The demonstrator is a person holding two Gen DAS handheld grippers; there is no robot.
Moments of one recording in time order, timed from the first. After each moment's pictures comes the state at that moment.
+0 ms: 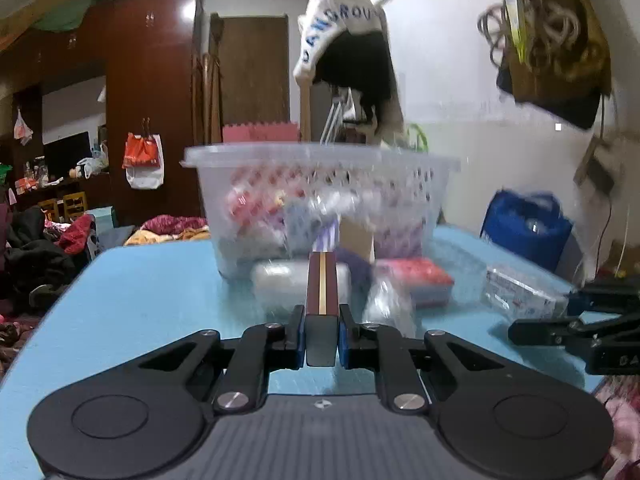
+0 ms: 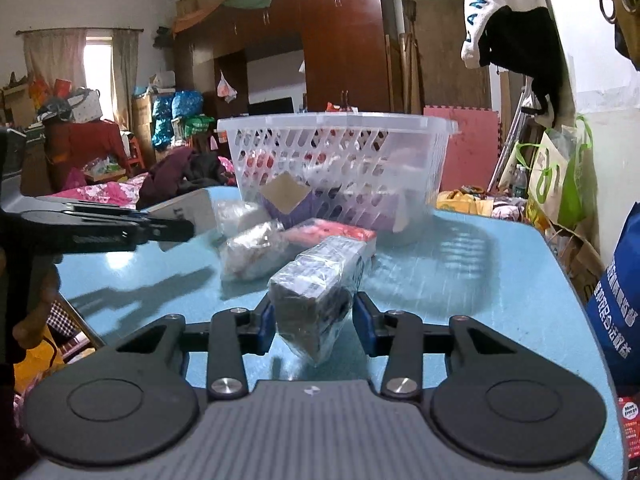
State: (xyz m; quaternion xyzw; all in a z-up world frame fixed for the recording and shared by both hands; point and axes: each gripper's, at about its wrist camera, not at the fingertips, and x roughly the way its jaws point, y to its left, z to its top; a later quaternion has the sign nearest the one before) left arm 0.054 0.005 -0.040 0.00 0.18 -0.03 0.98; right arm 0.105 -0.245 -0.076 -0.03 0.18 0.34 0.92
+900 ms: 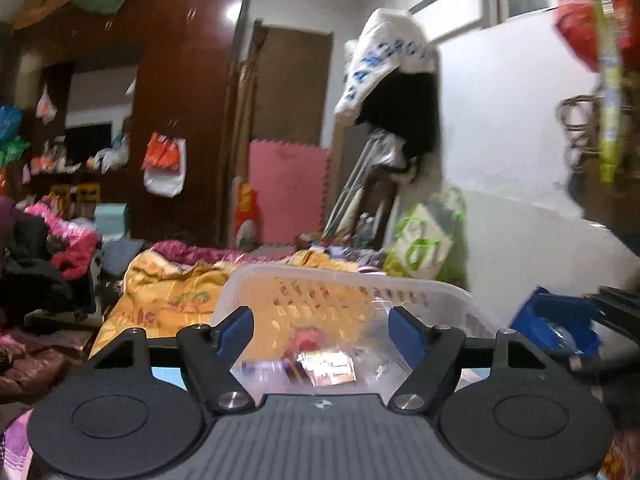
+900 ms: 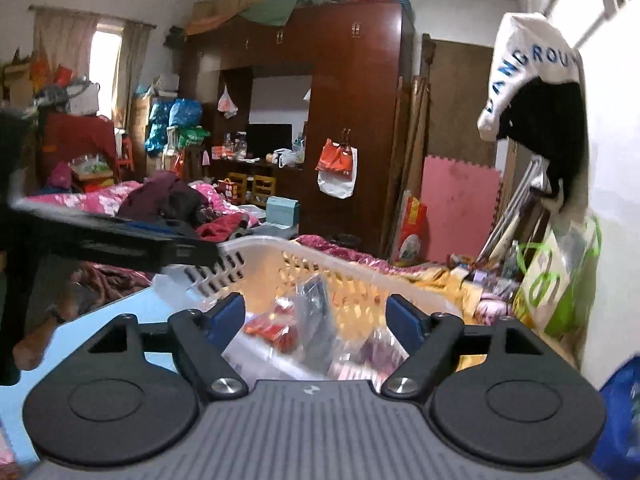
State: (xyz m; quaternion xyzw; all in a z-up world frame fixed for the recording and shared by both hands) left arm 0.164 0.037 0.064 -0.06 0.15 0.00 0.99; right arm 0.199 -0.183 0.046 -0.09 0.13 0.33 0.93
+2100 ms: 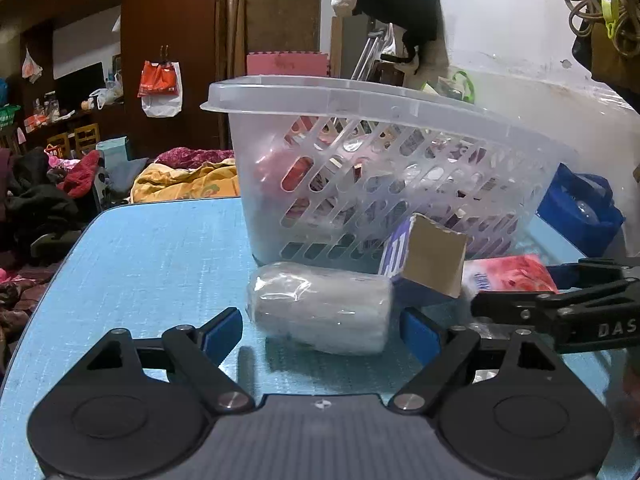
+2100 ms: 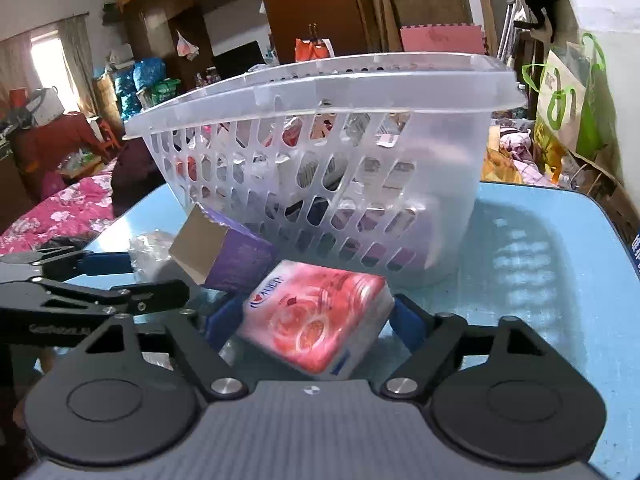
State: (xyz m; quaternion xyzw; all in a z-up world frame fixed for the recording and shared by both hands) left arm 0.160 0.041 -0.041 -0.02 0.30 0.00 0.95; right arm 0.206 -0.182 -0.066 0.01 0.31 0.32 0.90
